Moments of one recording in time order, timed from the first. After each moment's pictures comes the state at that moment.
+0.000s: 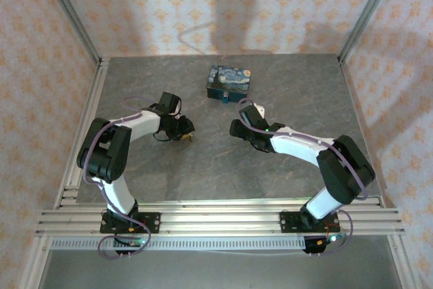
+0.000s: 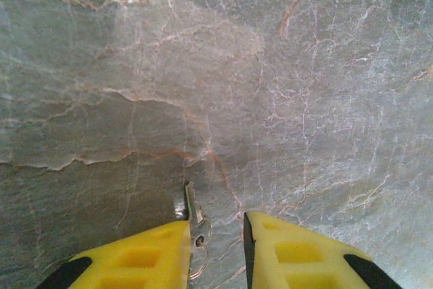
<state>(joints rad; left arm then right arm) -0.26 1.77 1.00 -0.36 0.34 -0.78 0.65 1.56 0.87 -0.22 0.20 0.74</state>
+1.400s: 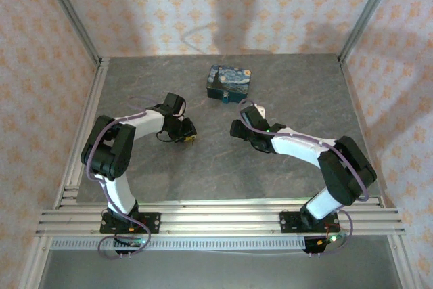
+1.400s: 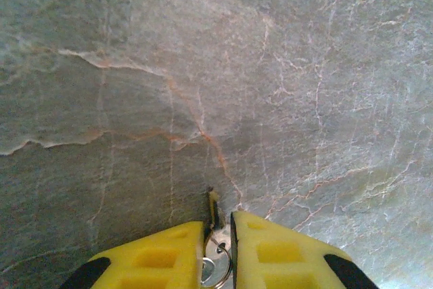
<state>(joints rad) -0.29 1.81 1.02 -0.40 0.34 -0.77 0.65 1.55 0.86 -0.22 0.20 0.75</state>
